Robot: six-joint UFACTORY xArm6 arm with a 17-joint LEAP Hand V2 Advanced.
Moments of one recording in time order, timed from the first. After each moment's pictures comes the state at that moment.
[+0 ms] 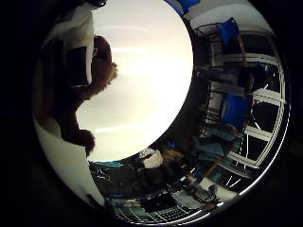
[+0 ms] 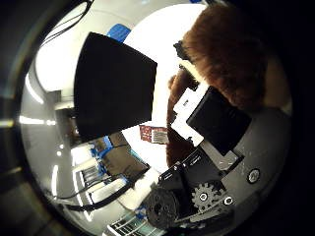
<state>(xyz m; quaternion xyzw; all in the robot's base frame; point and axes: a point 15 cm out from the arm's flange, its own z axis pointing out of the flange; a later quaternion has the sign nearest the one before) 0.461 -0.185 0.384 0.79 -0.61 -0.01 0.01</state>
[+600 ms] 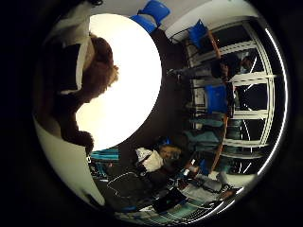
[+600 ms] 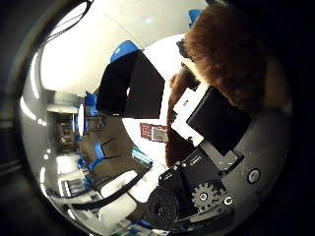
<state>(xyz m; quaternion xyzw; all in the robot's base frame) 0.381 -0.131 0.548 0.79 -0.60 0.13 -0.06</state>
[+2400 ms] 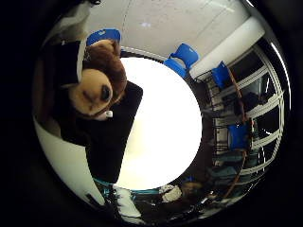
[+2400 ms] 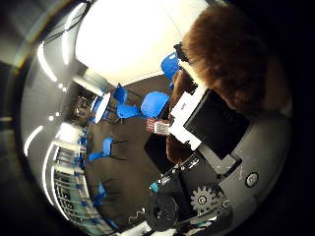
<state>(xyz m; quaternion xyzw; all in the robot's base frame) 0.468 0.183 0.535 0.85 -0.47 0.08 -0.22</state>
